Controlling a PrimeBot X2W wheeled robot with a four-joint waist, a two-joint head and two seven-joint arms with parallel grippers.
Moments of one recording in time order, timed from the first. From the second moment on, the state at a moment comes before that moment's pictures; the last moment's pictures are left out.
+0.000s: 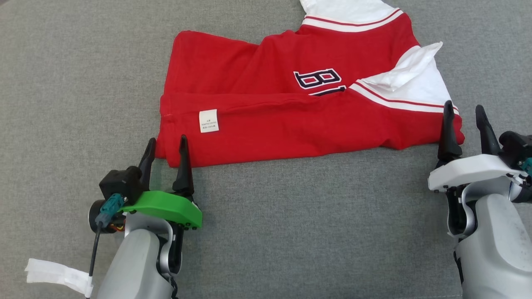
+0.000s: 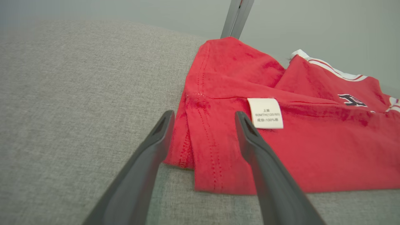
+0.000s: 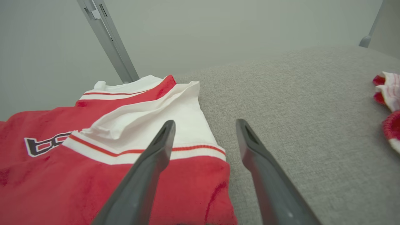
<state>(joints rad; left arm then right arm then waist) -0.37 0.05 -0.22 0.46 -0.41 0.00 -0.26 -0.43 -0.06 -0.19 0.45 0.20 0.13 -0.26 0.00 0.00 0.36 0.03</state>
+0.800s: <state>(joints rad) -0.35 0.05 -0.21 0.51 -0.38 -0.01 -0.26 -0.42 -0.09 -0.14 0.56 0.25 0.13 -0.26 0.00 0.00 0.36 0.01</state>
